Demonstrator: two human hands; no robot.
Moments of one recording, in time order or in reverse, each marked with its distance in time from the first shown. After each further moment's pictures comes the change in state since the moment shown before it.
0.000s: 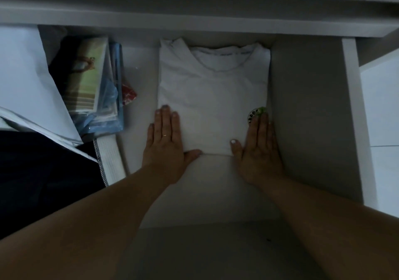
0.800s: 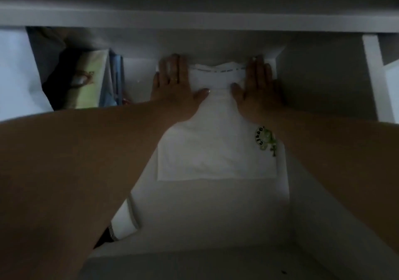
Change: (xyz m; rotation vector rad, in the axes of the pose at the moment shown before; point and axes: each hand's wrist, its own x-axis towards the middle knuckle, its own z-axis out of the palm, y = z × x) left_hand 0.121 0.008 -0.054 0.070 0.095 -0.028; right_hand 0.128 -0.027 -0.054 -0.023 -0.016 -0.102
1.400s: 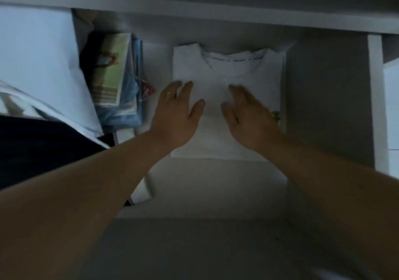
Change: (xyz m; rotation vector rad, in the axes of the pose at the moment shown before) left_hand -0.099 -0.010 -0.016 -0.347 0.128 -0.007; right_hand -0.092 -0.047 -0.003 0.149 -0.027 -0.194
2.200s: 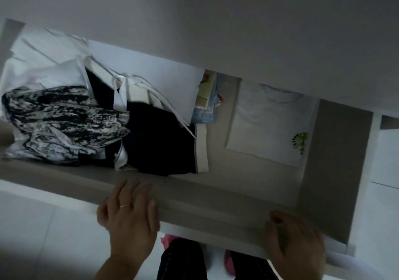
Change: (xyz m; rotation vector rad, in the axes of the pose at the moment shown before) left_hand -0.264 -0.050 -0.140 0.342 0.384 -0.357; right_hand -0.219 -0.098 -0.050 -0.126 0.183 0.014
